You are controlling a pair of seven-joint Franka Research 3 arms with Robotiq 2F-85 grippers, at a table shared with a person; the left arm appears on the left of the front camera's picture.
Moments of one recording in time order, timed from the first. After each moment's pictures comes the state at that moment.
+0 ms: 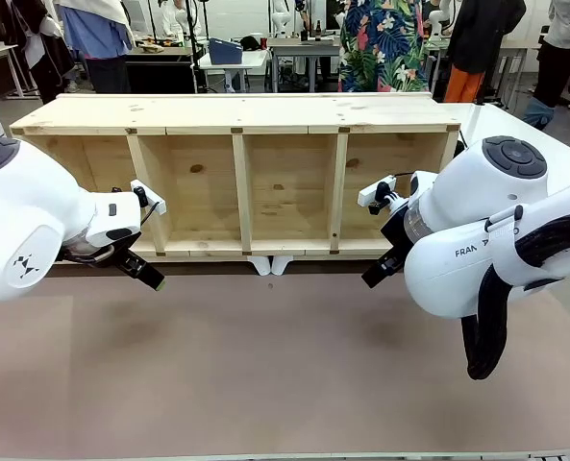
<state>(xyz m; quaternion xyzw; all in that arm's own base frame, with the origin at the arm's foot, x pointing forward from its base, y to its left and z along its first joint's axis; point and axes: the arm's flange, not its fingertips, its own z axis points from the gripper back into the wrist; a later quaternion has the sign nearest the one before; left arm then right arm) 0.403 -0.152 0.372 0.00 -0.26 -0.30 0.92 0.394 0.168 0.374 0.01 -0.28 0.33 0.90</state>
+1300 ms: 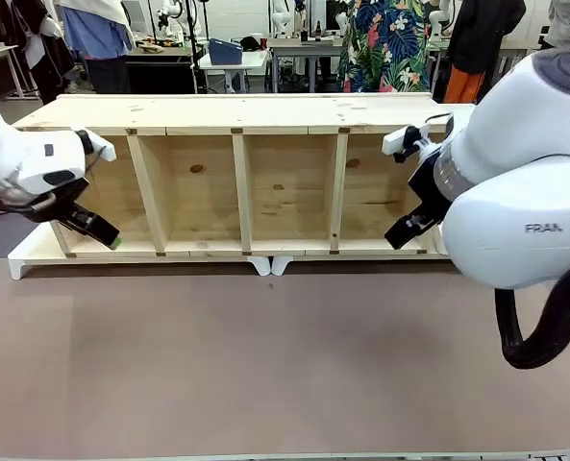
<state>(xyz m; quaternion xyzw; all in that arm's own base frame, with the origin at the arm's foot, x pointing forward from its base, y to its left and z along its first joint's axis) 0.375 -0.103 0.476 0.02 -0.29 -0.25 0.92 0.348 0.155 0.483 -0.04 -0.30 0.27 0.91</state>
